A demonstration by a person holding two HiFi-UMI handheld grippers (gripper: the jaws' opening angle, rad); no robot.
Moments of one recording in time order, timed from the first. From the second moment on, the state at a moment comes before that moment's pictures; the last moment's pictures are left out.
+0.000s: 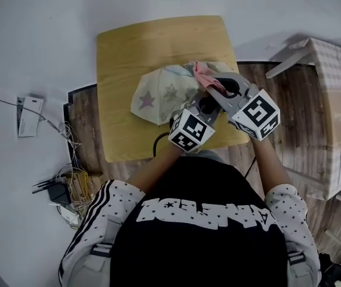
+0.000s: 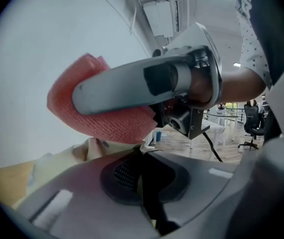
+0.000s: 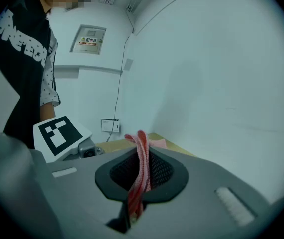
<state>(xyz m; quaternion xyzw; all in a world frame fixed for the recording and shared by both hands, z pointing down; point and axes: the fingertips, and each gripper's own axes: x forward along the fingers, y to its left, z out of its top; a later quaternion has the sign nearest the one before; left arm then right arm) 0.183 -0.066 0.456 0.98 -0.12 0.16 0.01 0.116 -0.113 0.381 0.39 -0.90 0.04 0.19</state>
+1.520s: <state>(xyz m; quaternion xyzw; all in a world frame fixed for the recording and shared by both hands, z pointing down) 0.042 -0.088 0.491 0.95 -0.26 0.15 0.12 0.129 -0.132 0.502 0.36 -0.86 0.08 0.35</state>
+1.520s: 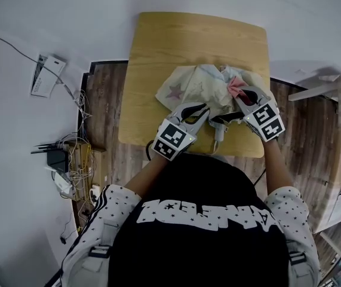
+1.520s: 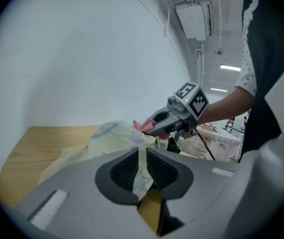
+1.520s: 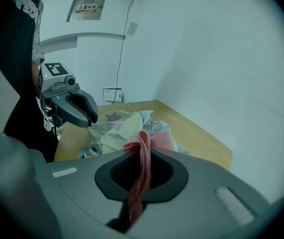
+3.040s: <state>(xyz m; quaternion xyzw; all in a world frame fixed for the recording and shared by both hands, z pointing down) 0.098 -0.072 0.481 0.96 -0.19 0.13 0.12 0.080 -0.153 0.428 0.32 -0.89 -0.02 0.32</state>
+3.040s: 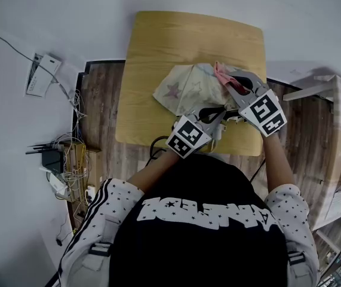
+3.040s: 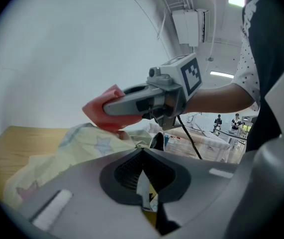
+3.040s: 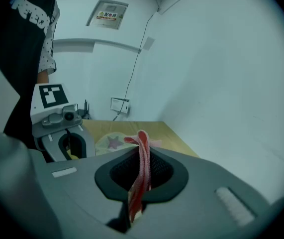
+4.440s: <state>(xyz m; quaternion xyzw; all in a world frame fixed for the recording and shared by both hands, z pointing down) 0.071 -0.076 0.478 0.96 -0.22 0.11 0.14 0.097 -0.083 0.391 0.32 -0.92 0.07 0.20</state>
